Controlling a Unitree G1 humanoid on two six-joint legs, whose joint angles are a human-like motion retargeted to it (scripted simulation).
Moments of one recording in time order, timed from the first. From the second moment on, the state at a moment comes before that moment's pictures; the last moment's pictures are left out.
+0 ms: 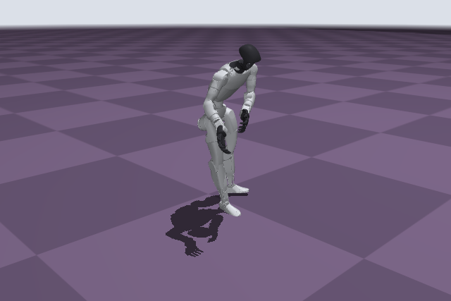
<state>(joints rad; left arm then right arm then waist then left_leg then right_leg) -0.97 -0.11 -0.87 0.51 -0.33 -0.12 0.27 -0.58 -0.70 0.06 0.56 1.49 -0.44 -0.37 -0.16 0.11 0.52 -0.17 0.23 0.55 -0.09 0.09 -0.26 -0.40 0.02 -0.35 -0.04 0.20 0.26</state>
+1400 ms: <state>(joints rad) -0.76 0.13 -0.88 0.53 -0.15 -0.11 0.22 -0.52 -0.54 0.21 0.76 1.30 -0.31 -0.39 -0.12 0.11 0.52 -0.13 0.24 0.63 -0.09 0.09 -0.26 -0.39 0.04 -0.29 -0.05 0.18 0.26</state>
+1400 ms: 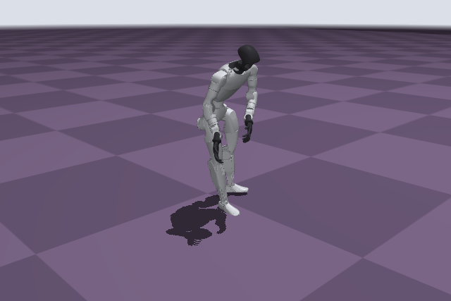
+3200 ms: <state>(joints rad) -0.26 0.16 -0.64 -0.17 -0.44 -0.11 0.04 -0.74 -0.73 0.58 0.22 0.64 0.33 1.14 0.06 0.16 0.52 -0.33 0.26 0.49 -0.09 0.19 -0.26 -0.46 0.01 -0.52 -0.02 0.16 0.26</state>
